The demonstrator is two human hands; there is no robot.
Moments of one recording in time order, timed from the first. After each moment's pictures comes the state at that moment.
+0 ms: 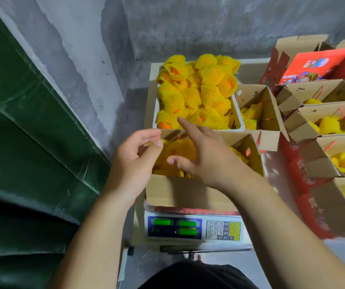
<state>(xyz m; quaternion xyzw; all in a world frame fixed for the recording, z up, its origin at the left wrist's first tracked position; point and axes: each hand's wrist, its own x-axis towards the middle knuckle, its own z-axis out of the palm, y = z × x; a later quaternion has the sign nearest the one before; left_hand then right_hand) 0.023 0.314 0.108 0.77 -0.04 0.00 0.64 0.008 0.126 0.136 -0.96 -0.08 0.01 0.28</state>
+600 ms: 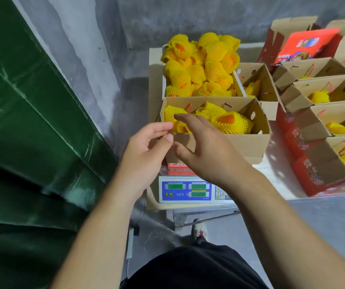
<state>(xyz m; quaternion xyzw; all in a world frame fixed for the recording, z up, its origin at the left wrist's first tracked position) -0.055 0.370 0.091 0.75 -0.09 -0.06 0.66 -0.085 0.202 0.123 -0.94 -0.07 -0.07 0.32</state>
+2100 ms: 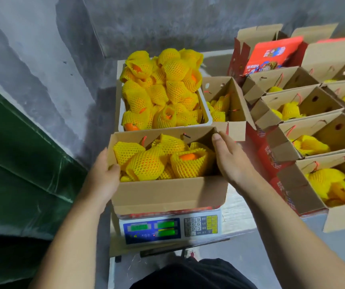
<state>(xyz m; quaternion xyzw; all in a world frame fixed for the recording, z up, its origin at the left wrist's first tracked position) 0.060 0.311 0.036 0.87 0.08 -0.11 0.48 -0.008 0.012 0.064 -0.85 0.19 -0.04 0.48</state>
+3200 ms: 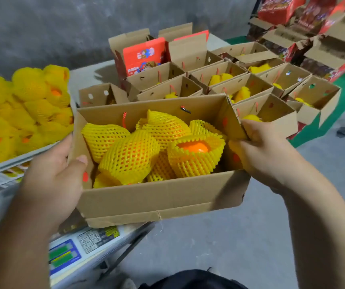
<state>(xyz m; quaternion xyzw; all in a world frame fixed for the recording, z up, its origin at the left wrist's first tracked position) -0.073 0.068 0.119 0.85 -0.21 -0.06 0.47 -0.276 -0.237 0.170 -0.87 0.28 -0.14 0.37</state>
